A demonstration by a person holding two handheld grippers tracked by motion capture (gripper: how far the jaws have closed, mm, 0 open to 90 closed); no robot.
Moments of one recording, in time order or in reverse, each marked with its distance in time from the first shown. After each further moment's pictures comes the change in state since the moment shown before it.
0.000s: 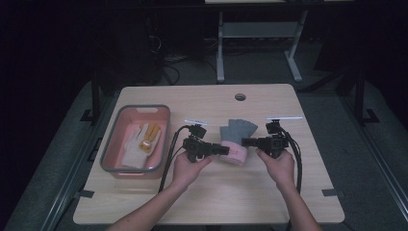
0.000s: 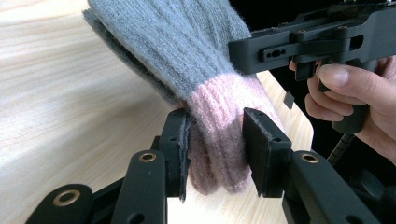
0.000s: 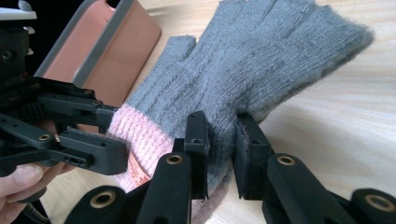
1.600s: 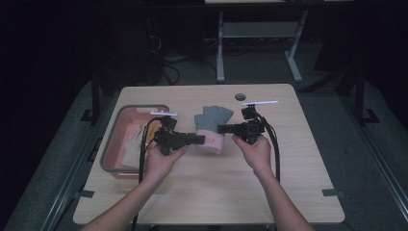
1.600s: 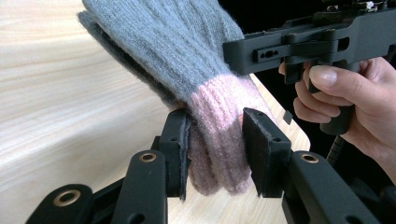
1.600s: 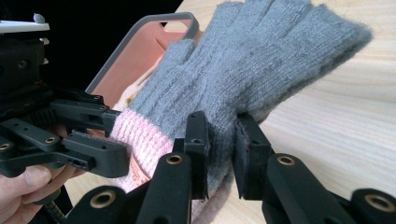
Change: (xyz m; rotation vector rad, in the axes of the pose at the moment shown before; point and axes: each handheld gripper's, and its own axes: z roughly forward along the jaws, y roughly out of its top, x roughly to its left) left arm 0.015 0.007 -0.080 -0.108 0.034 0.016; right arm 0.059 0.039 0.031 -0.010 0.096 -0.072
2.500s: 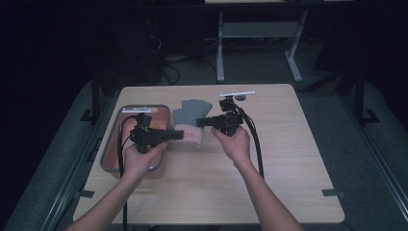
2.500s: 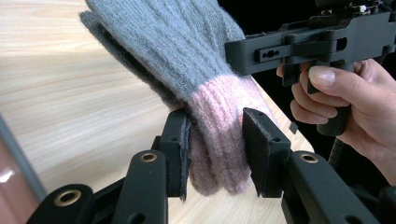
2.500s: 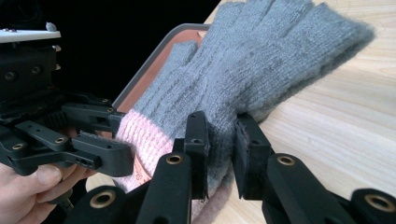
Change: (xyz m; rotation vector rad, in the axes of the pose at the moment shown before) left arm 0.021 -0.003 -0.057 -0.073 0.038 -0.005; right arm 0.040 0.026 0.038 0.018 0.074 -0.048
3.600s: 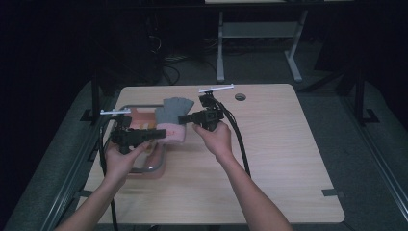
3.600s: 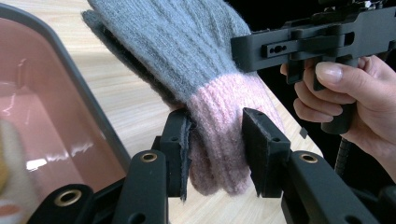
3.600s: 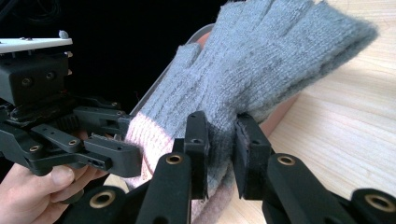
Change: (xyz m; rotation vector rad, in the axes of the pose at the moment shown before) left arm 0.023 -0.006 -0.040 -0.044 0.039 -0.042; right arm 0.026 0.019 0.042 0.037 0.057 -0.025
